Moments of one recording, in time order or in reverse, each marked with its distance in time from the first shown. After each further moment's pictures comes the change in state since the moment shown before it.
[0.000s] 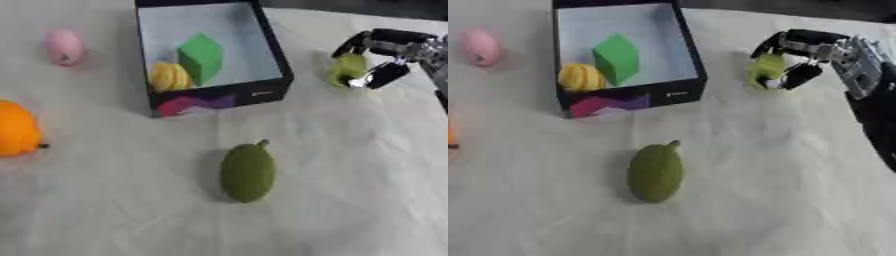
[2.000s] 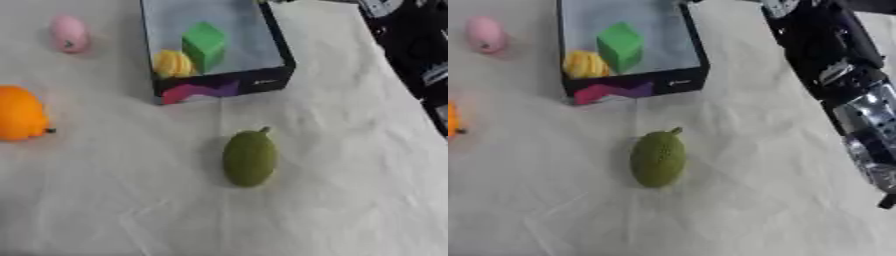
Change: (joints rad) left arm -0.032 0.017 -0.030 0.001 0.018 0.012 -0.030; right arm -0.286 0.166 0.125 -0.145 -0.101 0.034 -0.030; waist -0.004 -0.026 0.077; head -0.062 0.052
